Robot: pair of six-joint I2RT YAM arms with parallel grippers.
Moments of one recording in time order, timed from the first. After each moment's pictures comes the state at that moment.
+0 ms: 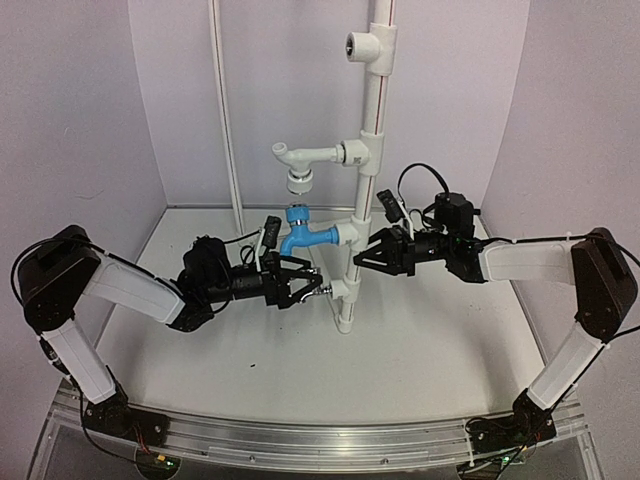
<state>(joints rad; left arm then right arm) -0.81 1.67 0.69 1.02 0.55 -0.49 0.52 1.65 0.97 0.49 -1.15 0.15</state>
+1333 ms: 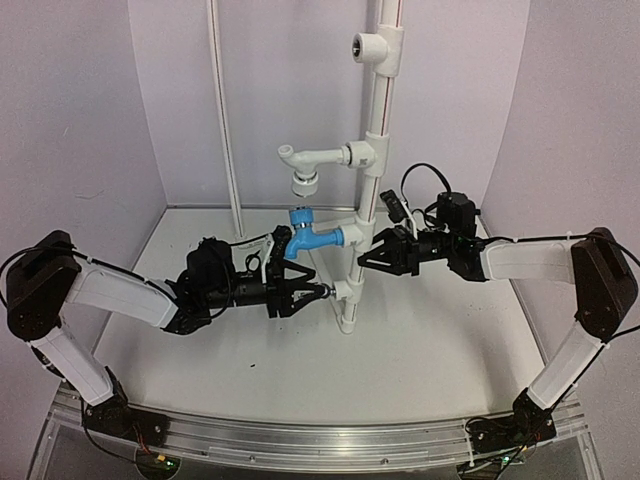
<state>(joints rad) -0.89 1.58 0.70 0.82 0.48 -0.21 0.50 1.65 0.97 0.48 -1.20 0.14</state>
